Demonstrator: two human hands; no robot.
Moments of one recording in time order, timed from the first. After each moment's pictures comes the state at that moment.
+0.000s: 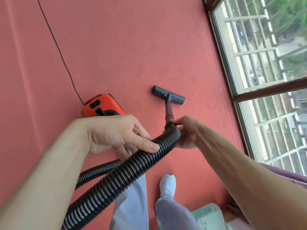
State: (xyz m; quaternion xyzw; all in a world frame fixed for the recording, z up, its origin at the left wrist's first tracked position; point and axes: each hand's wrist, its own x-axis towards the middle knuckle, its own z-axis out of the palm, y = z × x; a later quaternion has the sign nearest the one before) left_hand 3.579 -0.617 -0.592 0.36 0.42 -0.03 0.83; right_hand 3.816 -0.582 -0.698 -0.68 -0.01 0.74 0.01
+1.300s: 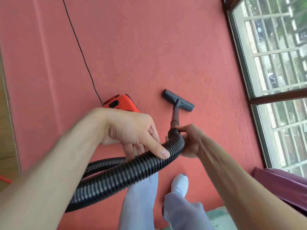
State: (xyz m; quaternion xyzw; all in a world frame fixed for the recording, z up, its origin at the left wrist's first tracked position) left_hand 3.548 -0.598 -0.571 0.41 0.42 -0.14 0.80; right_hand 3.764 -0.604 -0.694 -0.69 0.02 0.73 0.02
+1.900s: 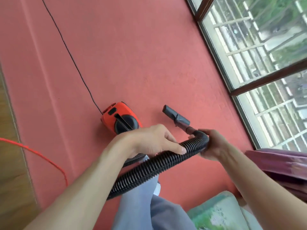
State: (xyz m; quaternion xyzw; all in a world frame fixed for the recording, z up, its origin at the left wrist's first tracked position) left_hand 3.592 -0.661 -0.531 0.45 0.45 -0.07 0.77; right_hand 3.841 -0.666 -0.633 -0.68 0.10 0.69 0.20
